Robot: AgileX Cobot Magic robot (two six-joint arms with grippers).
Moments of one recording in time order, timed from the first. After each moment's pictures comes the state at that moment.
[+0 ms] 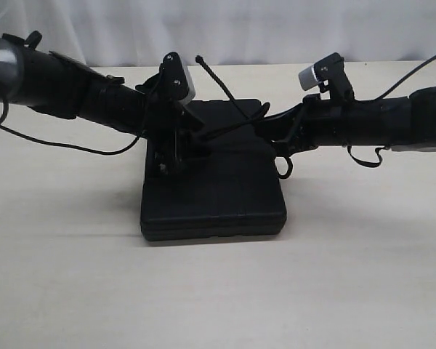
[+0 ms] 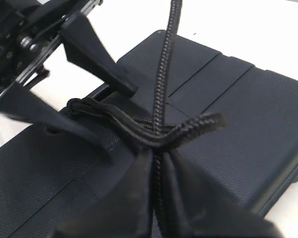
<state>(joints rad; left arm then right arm) -0.36 2.07 -1.23 -1.40 0.60 2.11 0.08 1.92 -0.97 1.74 0.82 -2.08</state>
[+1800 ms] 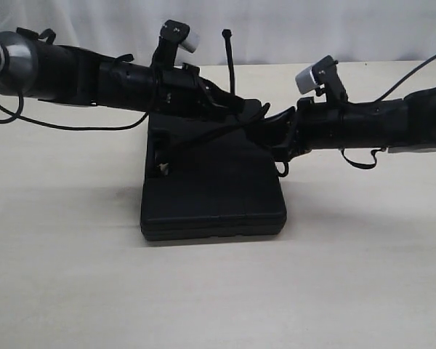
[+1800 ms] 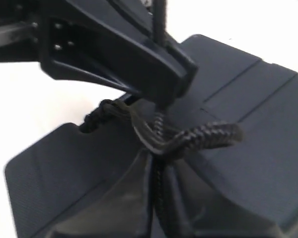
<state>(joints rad) -0.38 2.09 -1.30 -1.73 0.77 1.80 0.08 1.95 -0.99 1.70 0.91 -2.08</state>
